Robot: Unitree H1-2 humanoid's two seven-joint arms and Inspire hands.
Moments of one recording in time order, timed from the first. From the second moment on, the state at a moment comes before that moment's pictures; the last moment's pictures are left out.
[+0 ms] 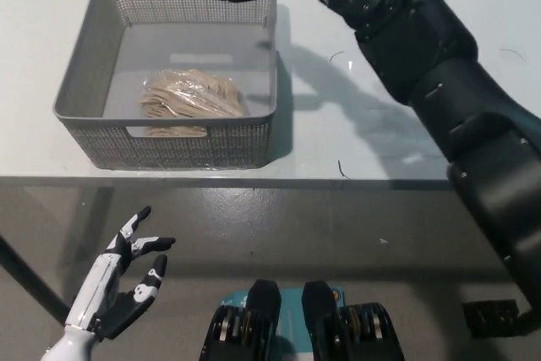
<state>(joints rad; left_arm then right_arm) 0.02 0.23 0.00 0.01 0.06 -0.30 -0.14 -1.43 -0.07 0.34 1.24 -0.28 -0.15 0.26</state>
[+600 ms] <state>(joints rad) 0.01 0.23 0.00 0.01 0.06 -0.29 -0.14 -1.15 -0.25 0.22 0.61 -0.25 -0.09 0.30</state>
